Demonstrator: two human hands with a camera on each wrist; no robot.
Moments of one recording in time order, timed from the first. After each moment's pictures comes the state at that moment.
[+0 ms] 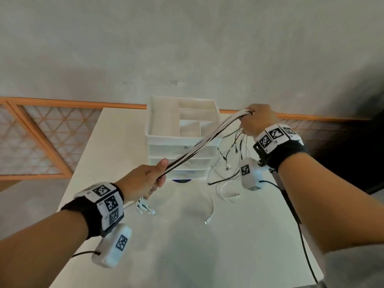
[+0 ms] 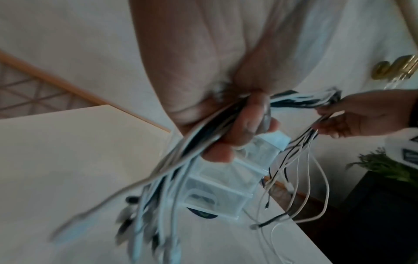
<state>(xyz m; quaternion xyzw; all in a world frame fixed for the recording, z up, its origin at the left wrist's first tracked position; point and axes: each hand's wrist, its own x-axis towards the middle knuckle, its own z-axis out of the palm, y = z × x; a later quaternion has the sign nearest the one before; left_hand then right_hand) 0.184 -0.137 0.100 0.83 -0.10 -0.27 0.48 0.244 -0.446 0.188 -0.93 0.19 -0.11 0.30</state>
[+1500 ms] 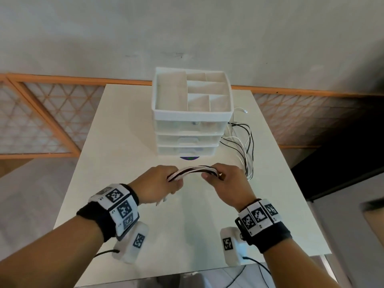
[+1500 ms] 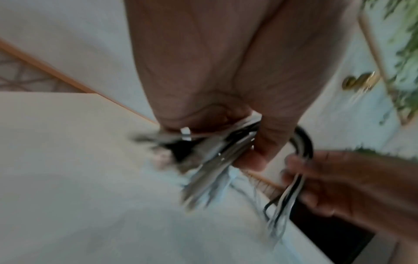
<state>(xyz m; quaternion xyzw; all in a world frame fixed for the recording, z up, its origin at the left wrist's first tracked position) 0.144 -0.141 0.069 0.87 -0.16 -0.28 0.38 0.105 -0.362 0.047 -0.90 0.07 0.02 0.43</state>
